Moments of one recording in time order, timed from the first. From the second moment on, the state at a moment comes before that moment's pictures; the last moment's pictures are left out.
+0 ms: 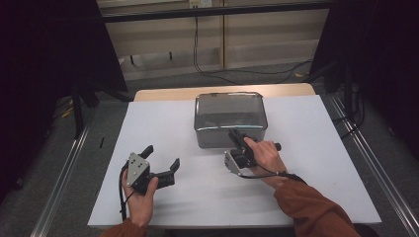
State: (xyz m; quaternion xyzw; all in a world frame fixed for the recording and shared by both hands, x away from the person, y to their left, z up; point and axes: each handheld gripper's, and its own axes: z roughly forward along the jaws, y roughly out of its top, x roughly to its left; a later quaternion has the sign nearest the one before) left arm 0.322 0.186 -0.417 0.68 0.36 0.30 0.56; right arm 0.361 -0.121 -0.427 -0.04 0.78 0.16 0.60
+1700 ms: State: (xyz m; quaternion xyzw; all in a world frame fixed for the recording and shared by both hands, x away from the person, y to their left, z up) left arm 0.391 0.143 -0.405 0.71 0.31 0.26 0.57; right arm 0.369 -0.127 -0.394 -0.02 0.76 0.21 0.62
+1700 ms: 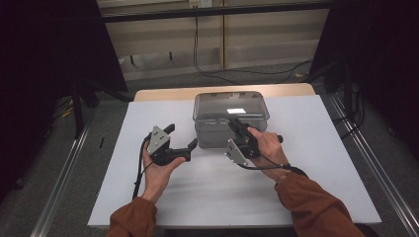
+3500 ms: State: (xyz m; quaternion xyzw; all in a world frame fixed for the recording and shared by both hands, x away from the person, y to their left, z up) left arm 0.450 0.105 -0.402 0.72 0.26 0.32 0.55; right arm 0.374 -0.129 -0.384 0.01 0.77 0.25 0.58
